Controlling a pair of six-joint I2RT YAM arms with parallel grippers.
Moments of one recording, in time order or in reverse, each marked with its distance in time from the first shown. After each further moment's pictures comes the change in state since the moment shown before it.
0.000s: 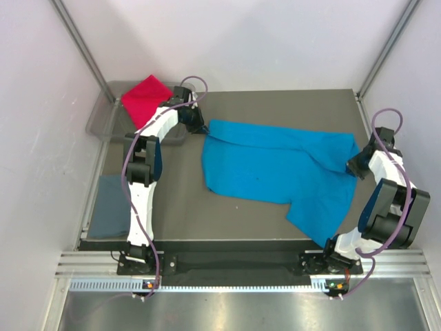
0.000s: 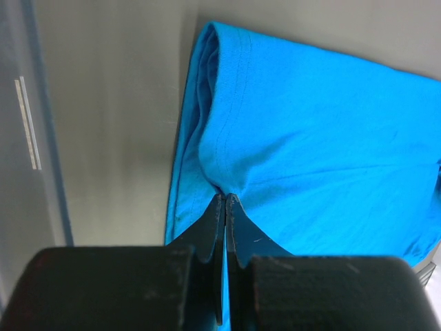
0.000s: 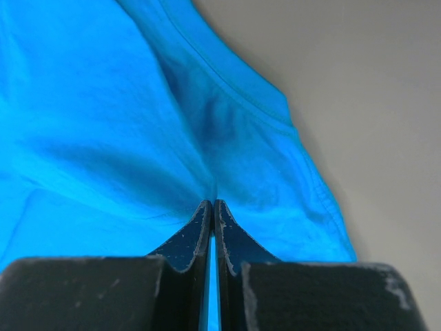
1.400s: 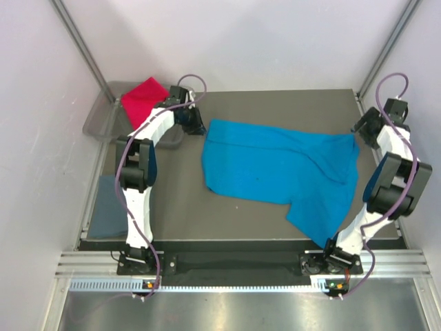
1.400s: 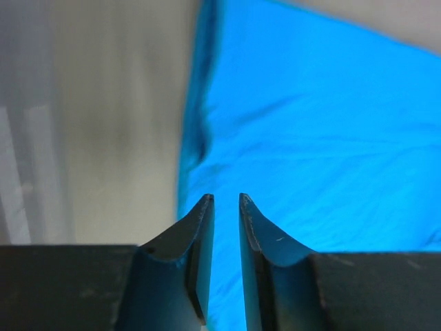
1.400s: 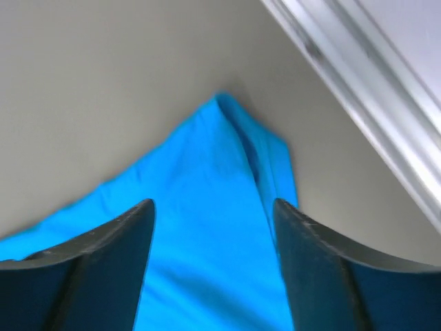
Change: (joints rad) left arm -0.006 -0.157 -0.151 -0.005 -0.057 0.071; right arm -0.018 0.258 0.345 0.178 -0.089 -0.217
